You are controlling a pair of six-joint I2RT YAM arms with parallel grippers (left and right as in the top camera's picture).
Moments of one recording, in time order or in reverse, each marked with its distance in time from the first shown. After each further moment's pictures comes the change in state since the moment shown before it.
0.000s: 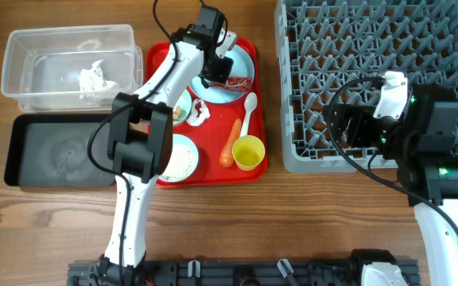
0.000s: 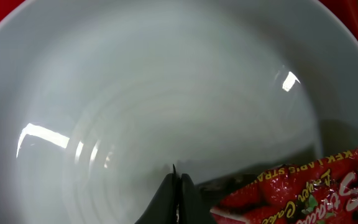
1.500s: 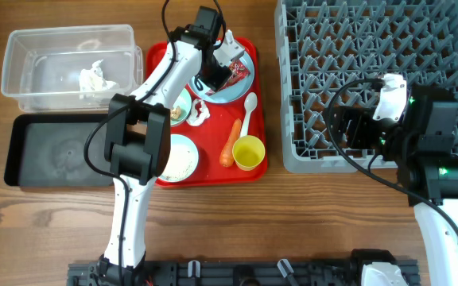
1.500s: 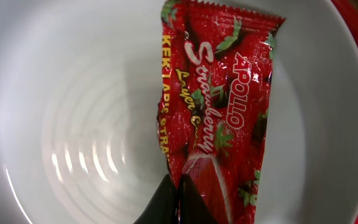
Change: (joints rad) left arm 0.002 -0.031 -0.020 -0.061 0.045 0.362; right arm 0.000 0.001 0.000 -0.029 0.008 0.000
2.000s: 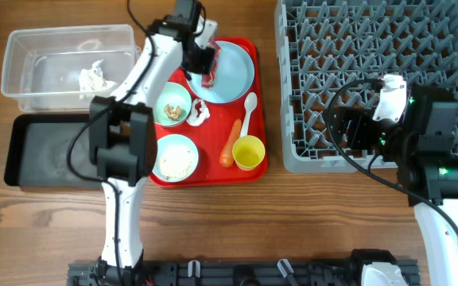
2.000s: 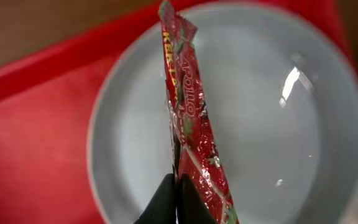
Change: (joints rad) left arm 0.080 -0.080 0.000 0.026 -0.004 -0.381; right arm 0.000 0.000 0.000 -0.008 0.000 0.000
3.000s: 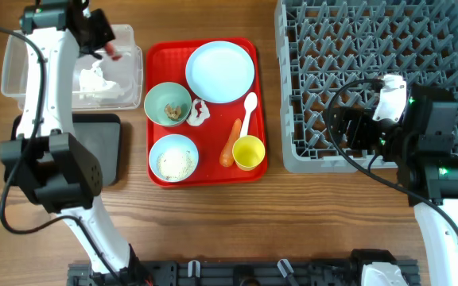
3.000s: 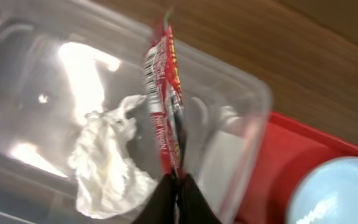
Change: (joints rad) left arm 0.387 -0.239 0.000 -0.136 -0.175 -0.380; right arm 0.000 0.000 0.000 0.000 0.000 0.000
